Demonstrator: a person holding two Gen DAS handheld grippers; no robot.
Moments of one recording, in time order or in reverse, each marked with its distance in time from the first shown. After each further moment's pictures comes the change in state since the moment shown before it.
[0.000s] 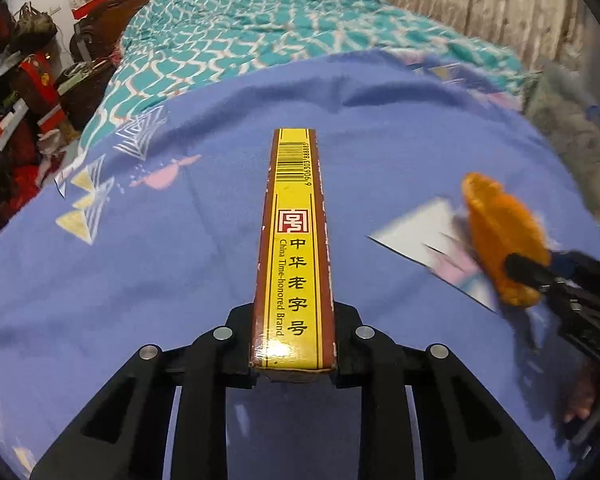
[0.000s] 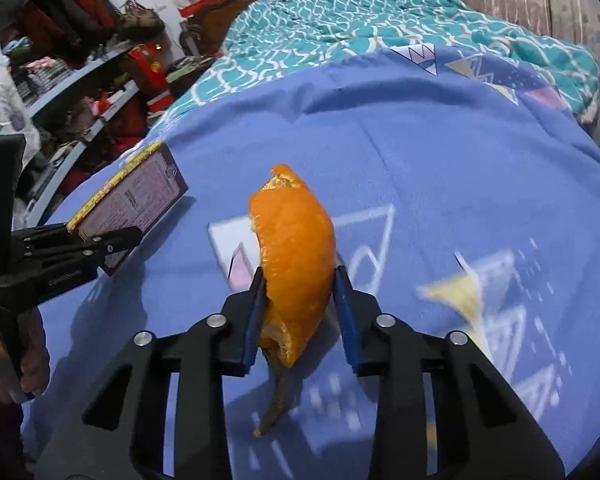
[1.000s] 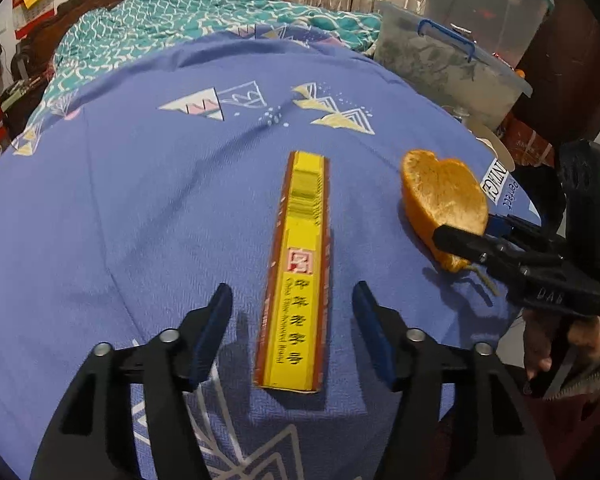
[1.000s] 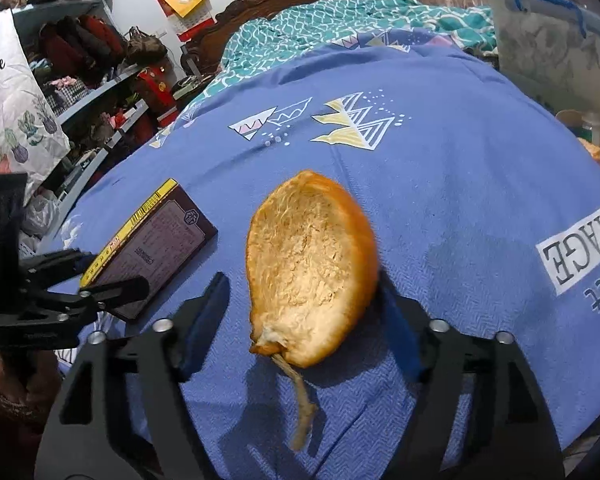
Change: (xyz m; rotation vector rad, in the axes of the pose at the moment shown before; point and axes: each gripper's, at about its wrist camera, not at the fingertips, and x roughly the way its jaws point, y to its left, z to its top) left arm -0.112 -0.145 -0.184 0.142 -0.017 -0.218; right arm -0.155 -0.030 -0.183 0.082 -0.069 -0.009
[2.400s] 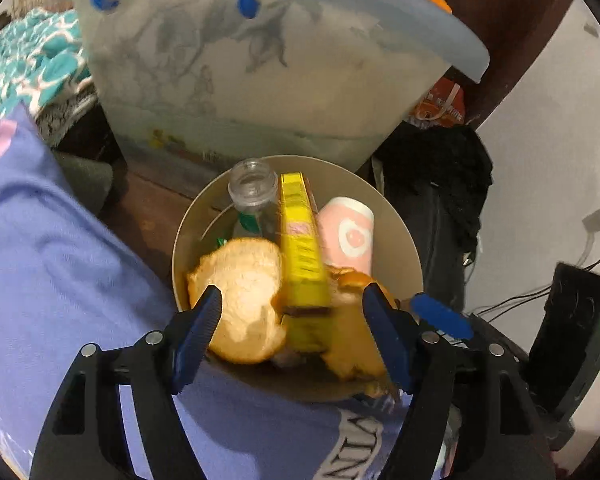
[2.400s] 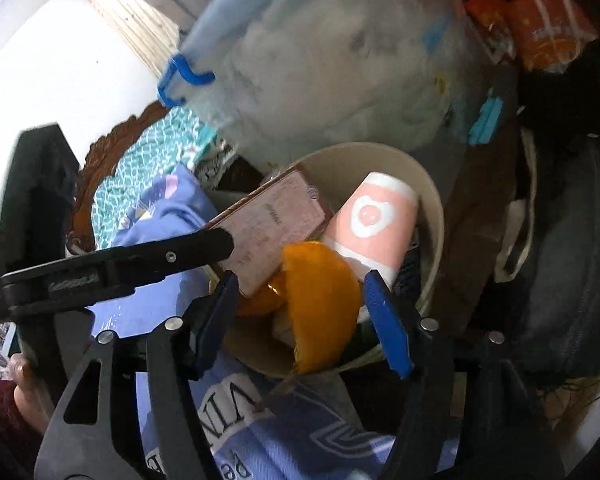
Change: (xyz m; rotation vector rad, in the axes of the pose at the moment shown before) left arm 0.229 -0.328 0.272 0.351 0.177 -0.407; right arm -0.099 -0.318 0.035 0.608 -0.371 -0.277
